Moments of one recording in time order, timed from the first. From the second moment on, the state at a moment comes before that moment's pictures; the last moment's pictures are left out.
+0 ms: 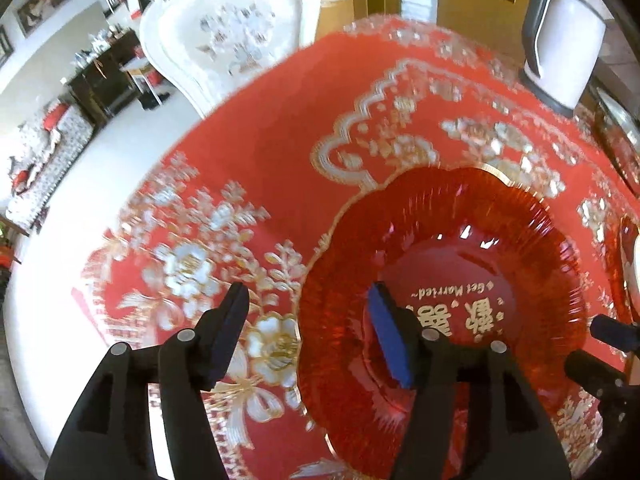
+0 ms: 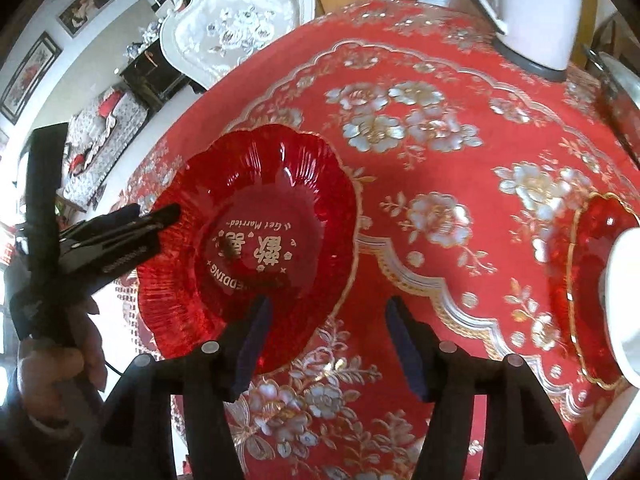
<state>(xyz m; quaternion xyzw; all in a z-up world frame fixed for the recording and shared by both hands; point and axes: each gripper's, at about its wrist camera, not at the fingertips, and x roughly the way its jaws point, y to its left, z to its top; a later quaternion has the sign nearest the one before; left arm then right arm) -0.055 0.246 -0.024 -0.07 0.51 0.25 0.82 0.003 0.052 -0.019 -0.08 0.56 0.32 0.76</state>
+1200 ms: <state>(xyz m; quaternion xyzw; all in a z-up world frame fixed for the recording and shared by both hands) 0.023 -0.016 0.035 0.00 0.49 0.01 0.87 0.012 -0.171 0.029 0.03 0.53 0.14 0.83</state>
